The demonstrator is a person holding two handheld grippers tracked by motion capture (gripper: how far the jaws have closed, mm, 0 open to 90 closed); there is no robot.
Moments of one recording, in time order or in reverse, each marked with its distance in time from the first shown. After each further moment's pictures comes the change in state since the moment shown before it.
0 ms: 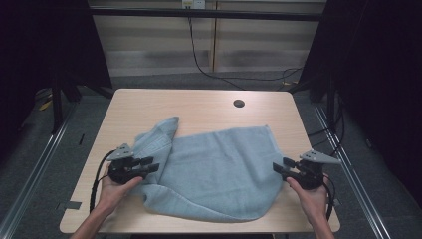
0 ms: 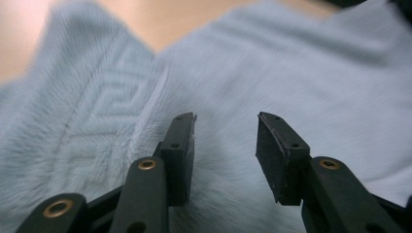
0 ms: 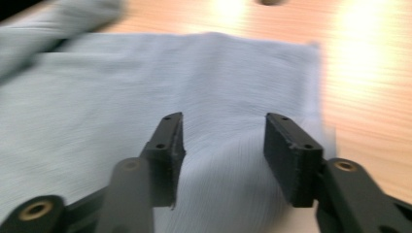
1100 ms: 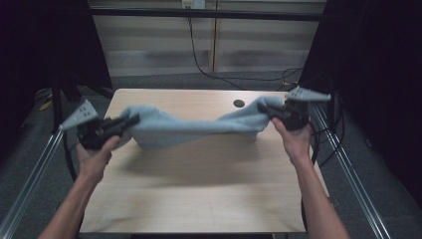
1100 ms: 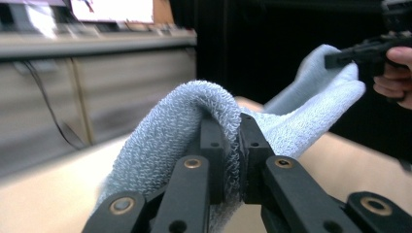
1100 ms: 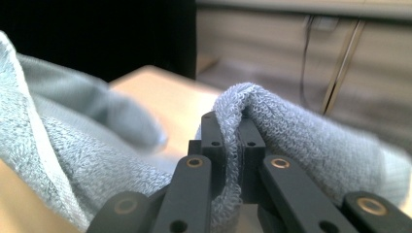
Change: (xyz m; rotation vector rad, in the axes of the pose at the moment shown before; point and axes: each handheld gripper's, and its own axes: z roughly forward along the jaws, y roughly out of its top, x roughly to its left) left arm -0.004 0.082 -0.090 -0.375 0.020 0.042; right arm 0.031 0.143 0.023 -0.184 0.166 -0.132
